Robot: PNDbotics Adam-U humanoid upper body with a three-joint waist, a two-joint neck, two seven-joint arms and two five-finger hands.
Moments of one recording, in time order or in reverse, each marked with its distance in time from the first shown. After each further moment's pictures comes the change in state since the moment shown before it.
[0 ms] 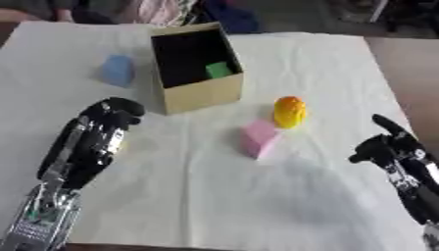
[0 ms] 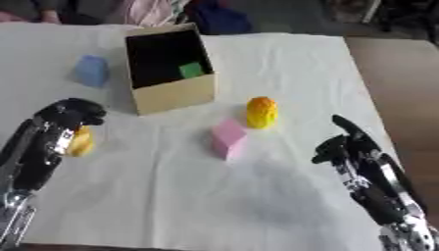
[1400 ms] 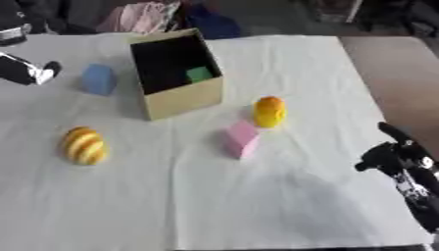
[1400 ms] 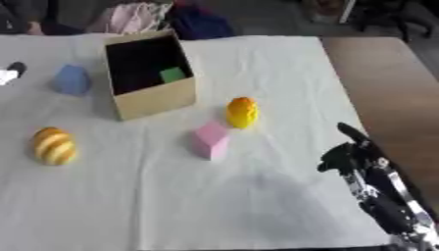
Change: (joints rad) left arm -0.633 0.561 -0.031 0.762 -0.820 -0.063 -0.345; right arm 0.017 -0.026 0.026 0.006 -0.027 -0.012 0.030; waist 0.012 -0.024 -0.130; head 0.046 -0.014
